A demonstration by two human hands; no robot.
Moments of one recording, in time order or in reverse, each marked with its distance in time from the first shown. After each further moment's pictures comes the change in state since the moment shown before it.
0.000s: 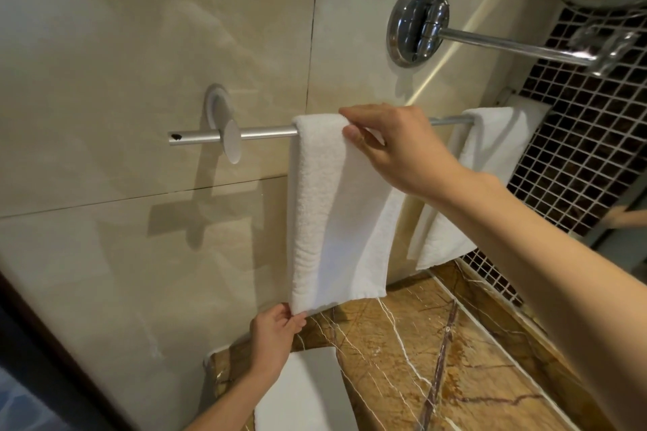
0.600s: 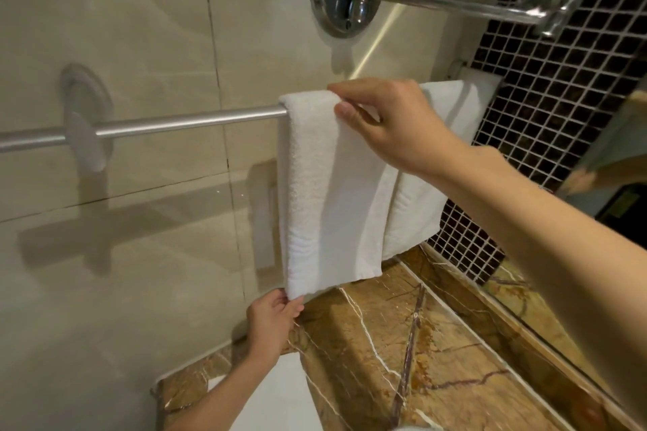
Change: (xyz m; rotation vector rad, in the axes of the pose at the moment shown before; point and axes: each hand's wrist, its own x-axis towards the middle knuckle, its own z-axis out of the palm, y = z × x) left_hand 0.021 0.009 0.076 -0.038 -0.081 -0.031; right_hand -0.022 0.067 -0.019 -0.033 -0.025 0.097
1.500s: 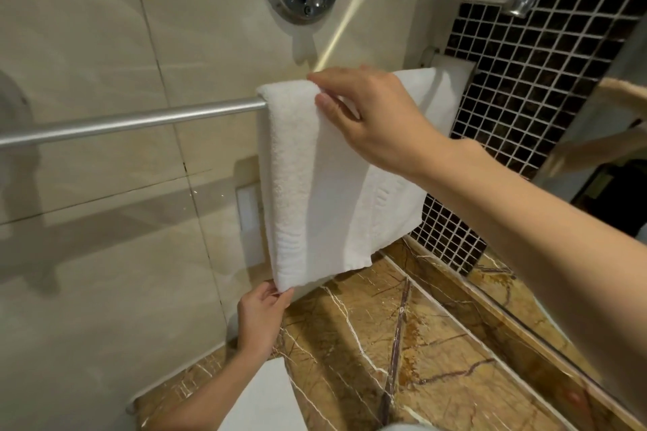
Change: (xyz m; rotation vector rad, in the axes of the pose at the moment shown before) left_hand 0.021 -0.010 0.021 0.029 -0.035 0.086; right_hand -0.008 0.016 -0.002 -0.081 -0.035 0.055
